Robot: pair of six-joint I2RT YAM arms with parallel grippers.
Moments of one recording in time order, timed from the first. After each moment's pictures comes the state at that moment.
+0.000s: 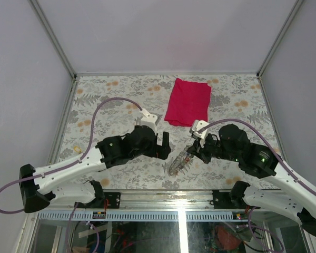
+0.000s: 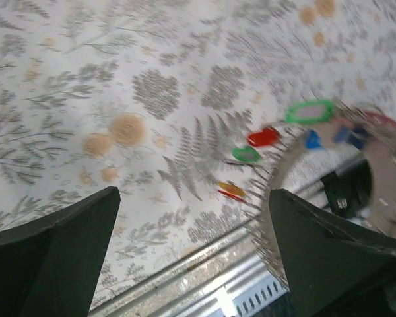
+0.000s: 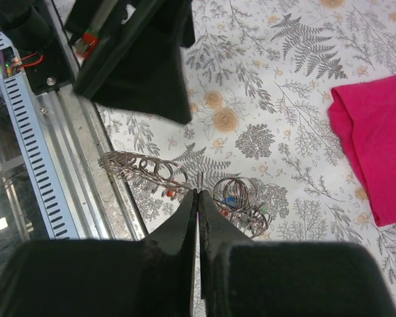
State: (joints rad) left arm -1.11 1.14 1.03 -0.59 -0.27 -0.67; right arm 0.92 0.78 0.97 -0.67 -0.20 -0.10
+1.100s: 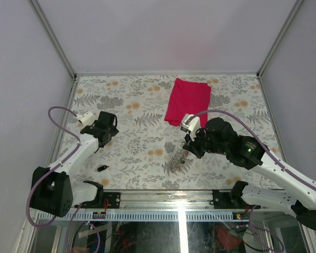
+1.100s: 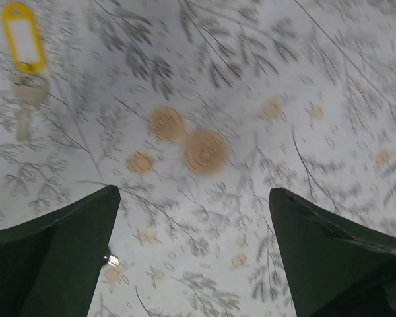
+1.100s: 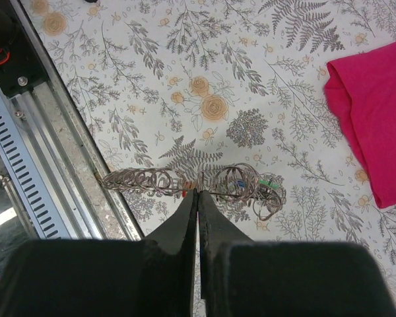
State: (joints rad) left arm -0.30 1.22 0.76 -0.65 -0.51 -0.99; right arm 0.92 0.93 1.04 -0.70 -0.12 -0.06
